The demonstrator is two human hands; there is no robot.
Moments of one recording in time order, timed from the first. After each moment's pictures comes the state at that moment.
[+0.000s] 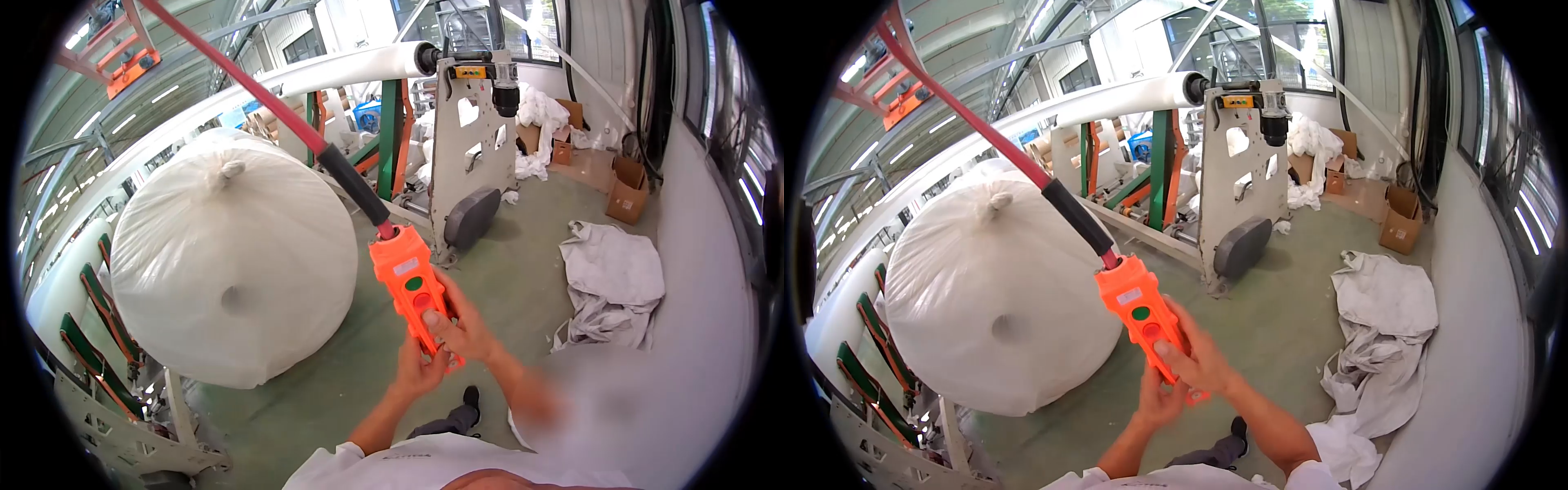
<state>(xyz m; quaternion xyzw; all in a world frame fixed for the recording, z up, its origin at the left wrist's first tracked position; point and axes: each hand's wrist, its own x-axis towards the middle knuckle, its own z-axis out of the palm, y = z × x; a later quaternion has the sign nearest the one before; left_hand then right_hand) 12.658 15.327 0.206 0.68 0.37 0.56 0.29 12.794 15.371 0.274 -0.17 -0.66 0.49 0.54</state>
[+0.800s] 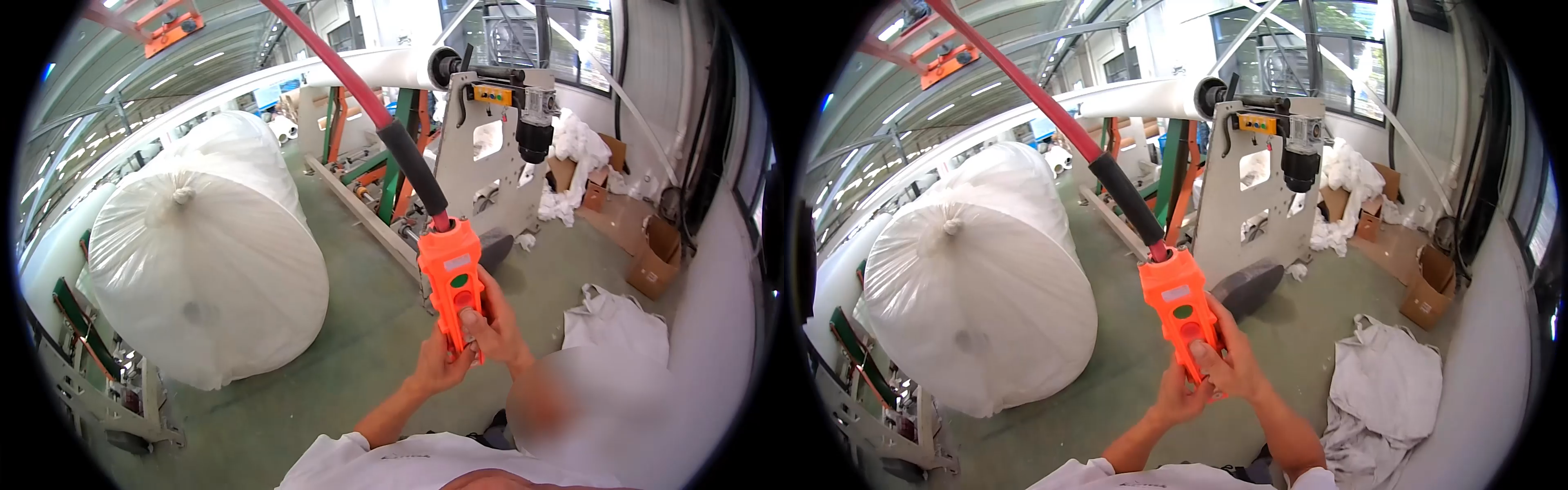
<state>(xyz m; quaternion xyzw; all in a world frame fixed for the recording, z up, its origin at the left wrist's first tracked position) 12.896 15.748 0.217 0.67 0.42 0.58 0.22 13.027 15.800 0.279 -0.12 -0.68 0.49 0.53</state>
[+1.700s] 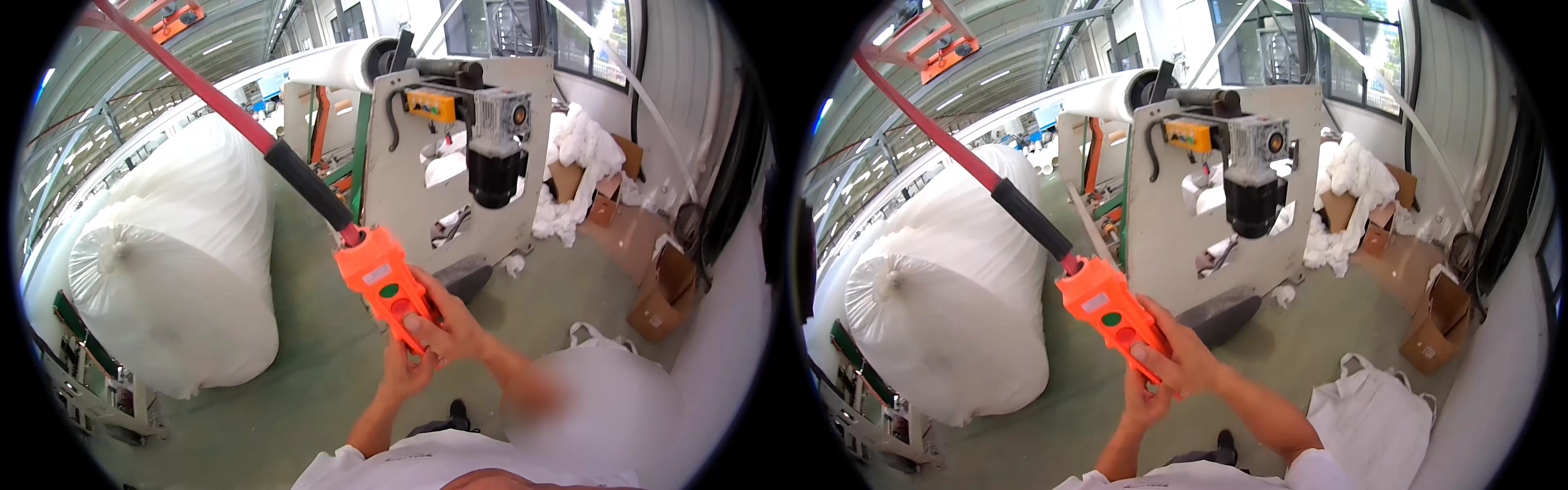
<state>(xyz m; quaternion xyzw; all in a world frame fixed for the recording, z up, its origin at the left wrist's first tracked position) 13.118 16.167 0.208 0.61 0.45 0.63 0.18 13.238 16.249 0.283 -0.09 -0.77 0.46 0.43</state>
